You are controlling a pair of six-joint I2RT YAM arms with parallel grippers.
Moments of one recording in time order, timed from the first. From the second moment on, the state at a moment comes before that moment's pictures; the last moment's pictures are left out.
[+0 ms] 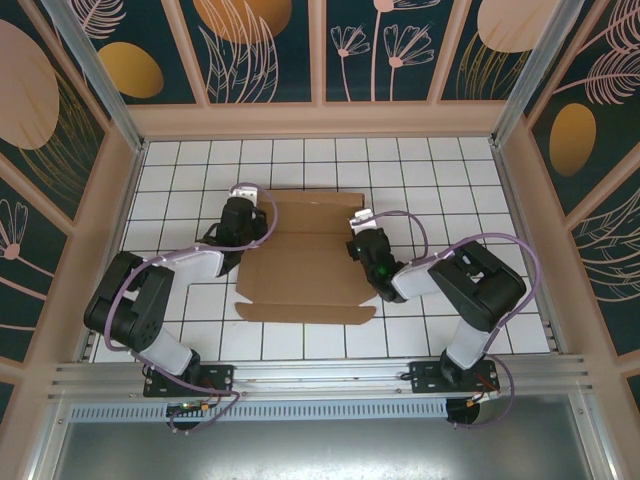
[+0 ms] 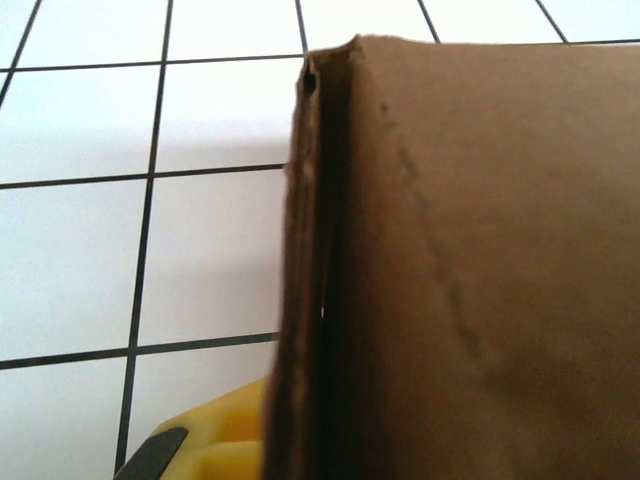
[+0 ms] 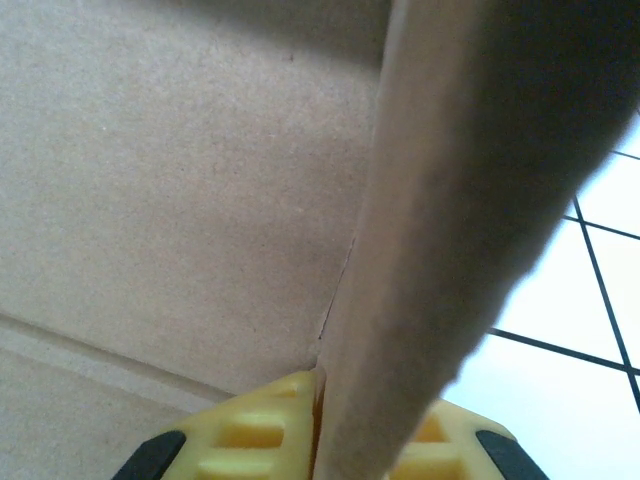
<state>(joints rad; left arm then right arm) -0.43 1.59 0.72 0.27 -0.23 -0.25 0.73 1.72 0.58 0.69 0.52 0.04</state>
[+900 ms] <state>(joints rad) -0.52 1.61 0.74 0.21 -0.48 -0.53 0.82 1.68 0.64 0.58 0.73 0.12</state>
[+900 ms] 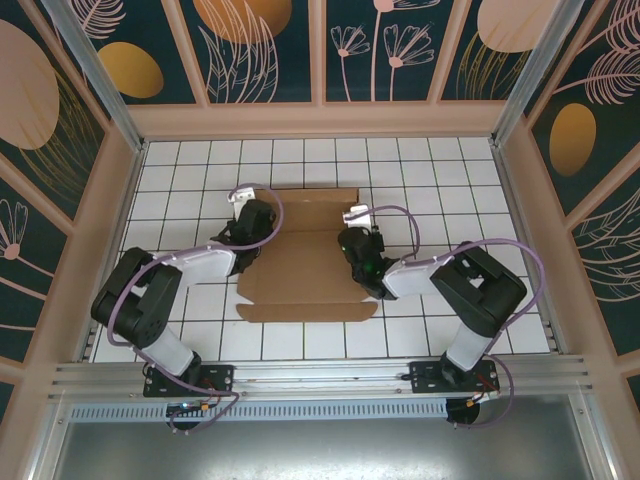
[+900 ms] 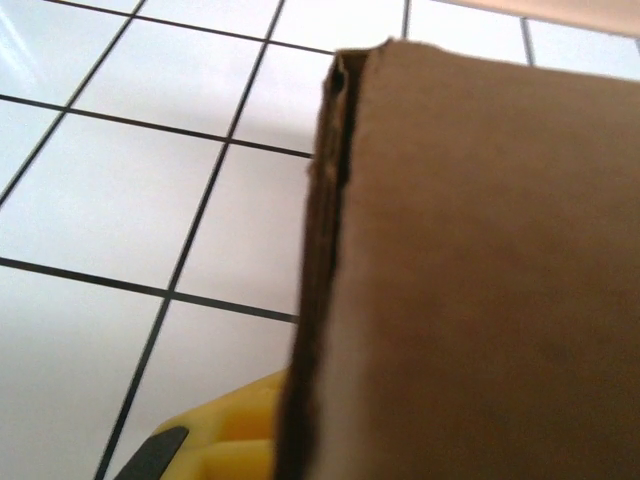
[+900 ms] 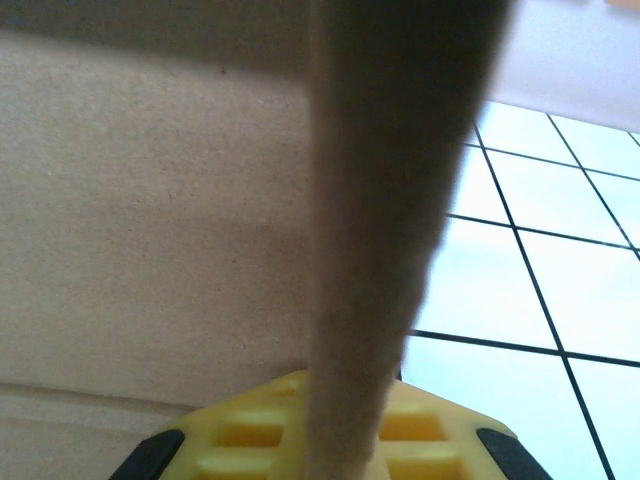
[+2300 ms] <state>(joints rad) -0.52 1.00 0.33 0.45 -0.28 -0.55 0.75 1.24 0.26 0.97 0.41 0.05</state>
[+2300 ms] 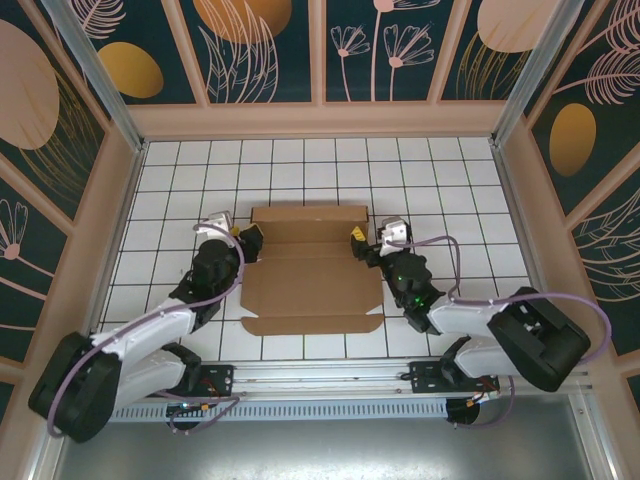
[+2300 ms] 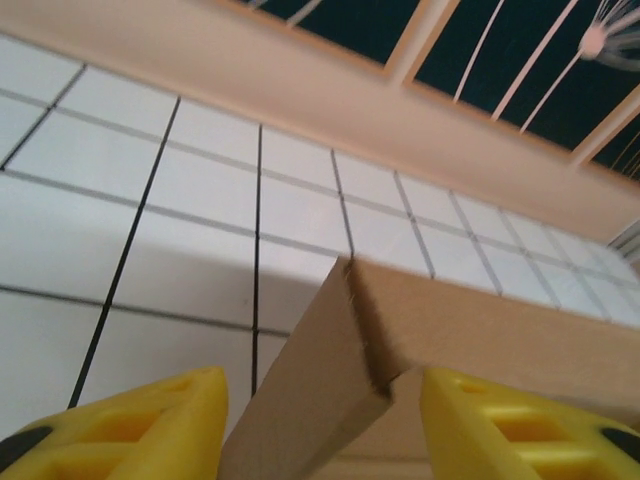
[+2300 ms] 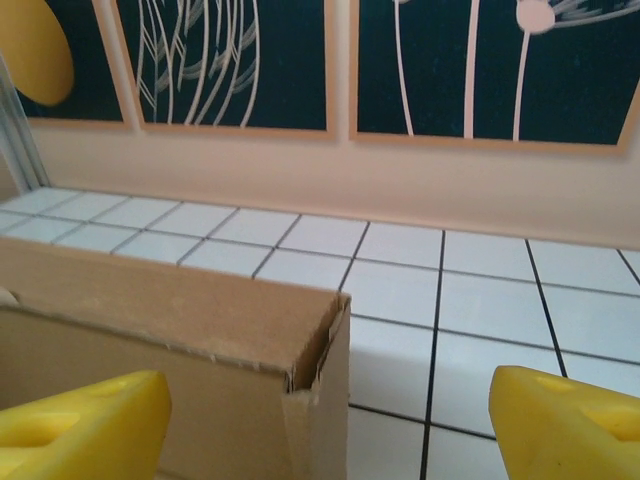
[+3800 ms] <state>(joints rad) -0.44 1.21 0.77 0.08 -0.31 -0.64 0.60 1.26 0.81 0.14 0.22 0.23</state>
